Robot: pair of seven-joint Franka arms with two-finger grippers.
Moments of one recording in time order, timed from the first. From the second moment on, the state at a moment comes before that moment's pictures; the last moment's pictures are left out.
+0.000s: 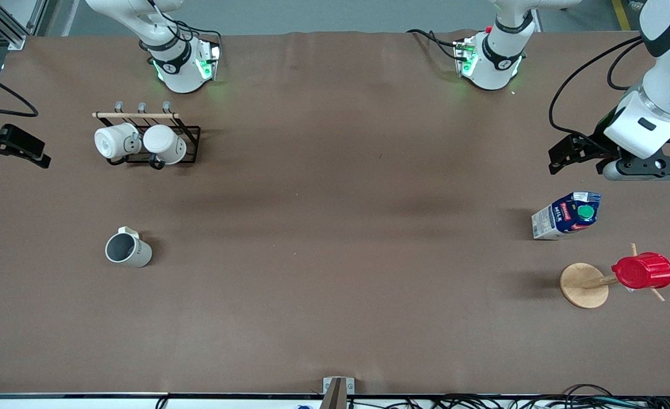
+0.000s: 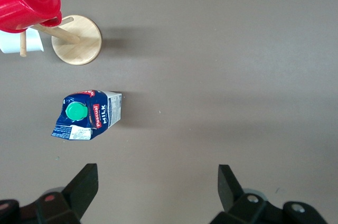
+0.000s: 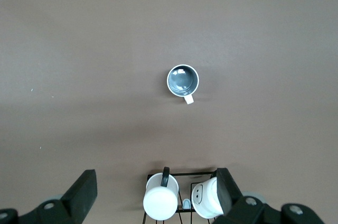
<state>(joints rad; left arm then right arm) -0.05 -0.04 -0.08 -1.78 -0.03 1.80 -0.12 0.06 0.09 -0.08 -1.39 0.01 1.49 0.03</state>
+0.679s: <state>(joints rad) -0.03 -0.02 -0.07 -1.77 -0.03 1.80 -0.12 0.06 0.09 -0.08 -1.39 0.01 1.49 0.03</state>
